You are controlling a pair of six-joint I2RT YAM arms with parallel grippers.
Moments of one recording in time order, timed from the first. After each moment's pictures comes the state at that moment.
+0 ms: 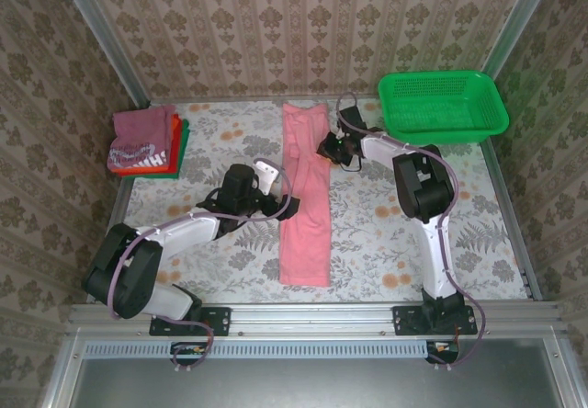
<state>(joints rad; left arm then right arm) -0.59 1.41 0.65 0.18 0.29 -0.08 0.31 2.29 1.68 -0.32 -0.33 0.78</state>
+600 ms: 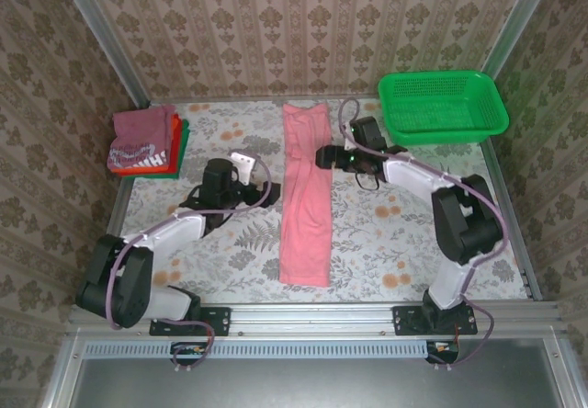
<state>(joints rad) -0.42 1.34 0.63 0.16 0.28 -0.11 0.38 1.75 1.17 -0.21 -0.24 0.39</state>
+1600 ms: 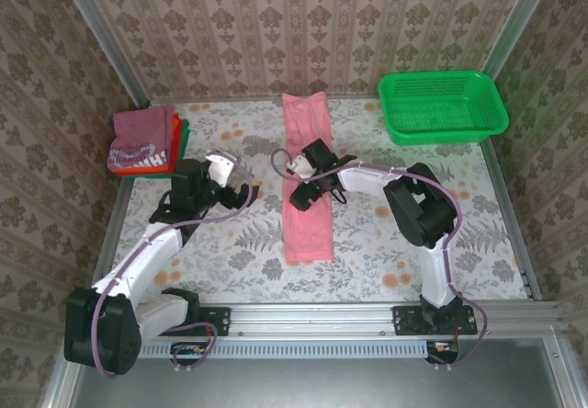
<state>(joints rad) -0.29 1.07 0.62 -0.03 0.35 0.18 0.57 2.08 1.40 -0.35 -0.10 -0.27</state>
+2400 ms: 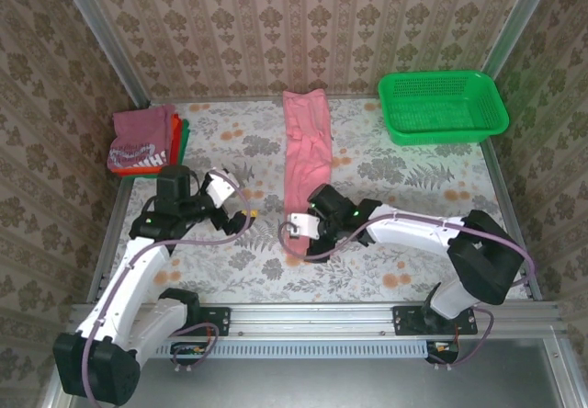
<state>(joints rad) -0.24 0.87 0.71 -0.48 0.66 0.55 0.86 1.56 0.90 -0.37 -0.20 -0.59</state>
